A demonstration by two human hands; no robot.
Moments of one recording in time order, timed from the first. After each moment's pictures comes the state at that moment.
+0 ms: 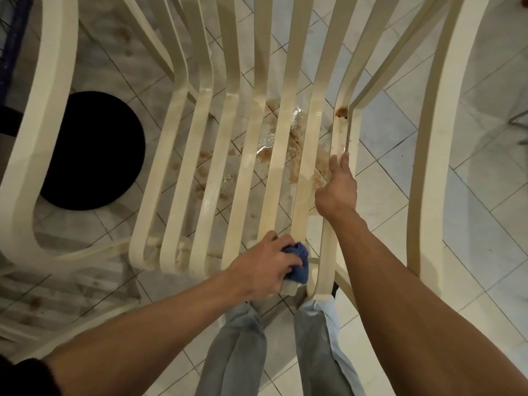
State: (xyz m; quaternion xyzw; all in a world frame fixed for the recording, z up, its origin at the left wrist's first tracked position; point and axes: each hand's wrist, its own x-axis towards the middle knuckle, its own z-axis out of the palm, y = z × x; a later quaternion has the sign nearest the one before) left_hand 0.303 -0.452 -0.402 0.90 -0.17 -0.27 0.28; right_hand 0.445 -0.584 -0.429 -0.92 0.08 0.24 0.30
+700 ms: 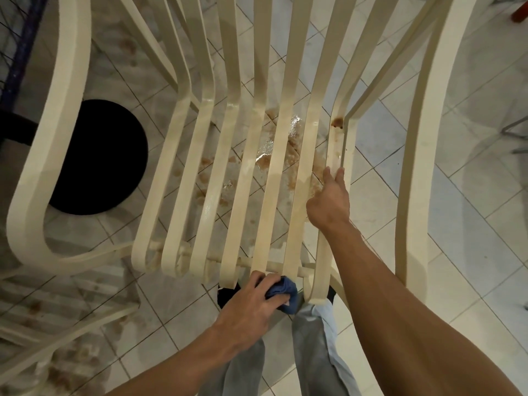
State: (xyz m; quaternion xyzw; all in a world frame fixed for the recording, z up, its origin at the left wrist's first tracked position) left_hand 0.219 -0.465 -0.416 0.94 -0.11 -0.17 0.26; right_hand 0.436 -0.579 -0.412 -0.91 0.08 0.27 0.29
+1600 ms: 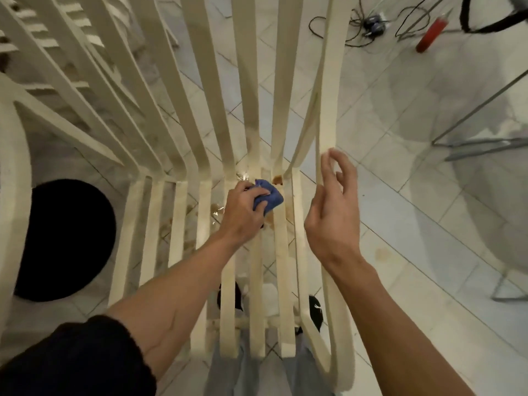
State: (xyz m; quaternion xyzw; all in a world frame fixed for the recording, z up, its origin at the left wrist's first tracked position) left_hand 0.513 -0.478 -0.373 0.92 0.06 -0.07 0.38; right_hand 0.505 -0.640 -0.291 -0.93 0.00 -0.03 0.37
